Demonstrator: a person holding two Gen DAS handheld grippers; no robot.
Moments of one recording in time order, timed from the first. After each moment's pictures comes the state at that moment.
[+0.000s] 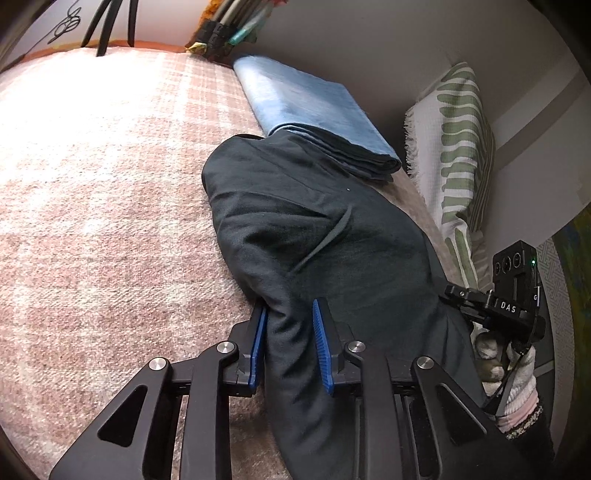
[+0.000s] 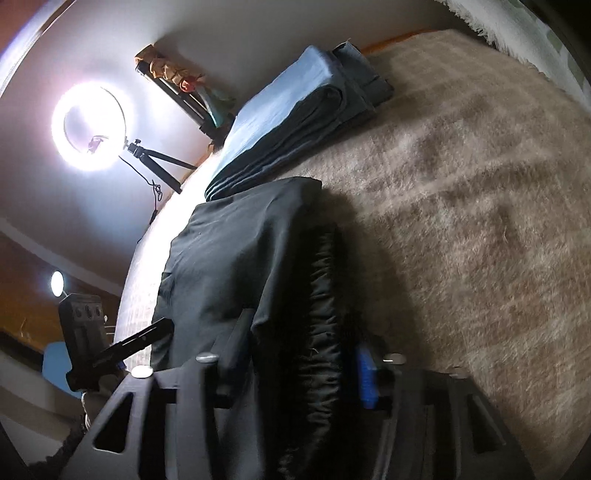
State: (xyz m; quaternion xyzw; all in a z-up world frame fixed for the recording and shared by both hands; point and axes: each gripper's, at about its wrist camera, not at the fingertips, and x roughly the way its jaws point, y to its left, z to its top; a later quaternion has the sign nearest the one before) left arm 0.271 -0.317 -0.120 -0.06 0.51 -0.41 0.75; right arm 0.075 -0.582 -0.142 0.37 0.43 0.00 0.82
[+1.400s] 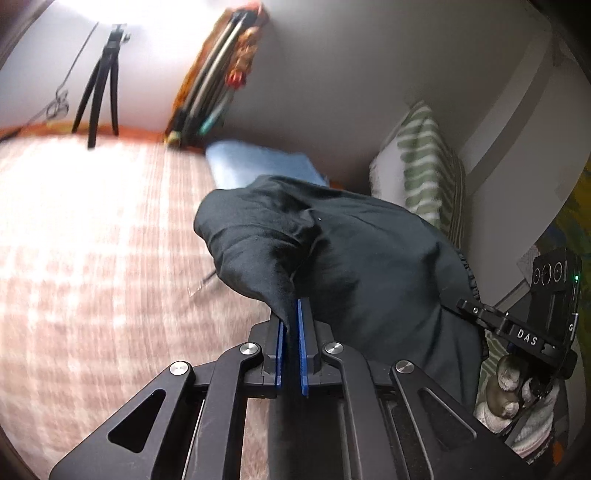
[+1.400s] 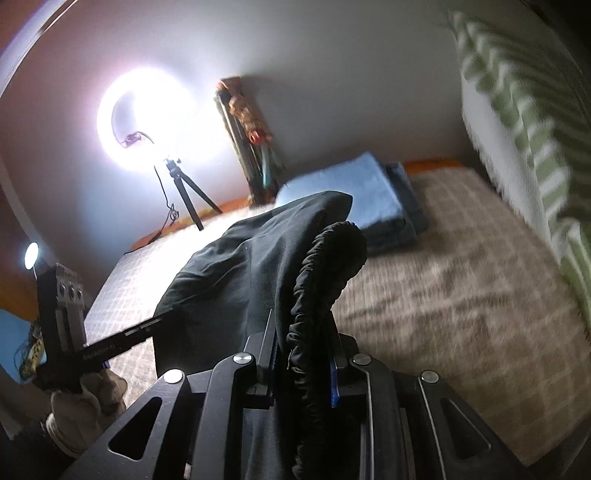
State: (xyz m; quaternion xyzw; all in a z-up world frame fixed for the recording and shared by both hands) left arm 0.273 -0.302 -0.037 -0.07 0.41 -0.44 0.80; right arm 0.078 -0.496 -0.005 0.21 0.34 -0.08 0.91
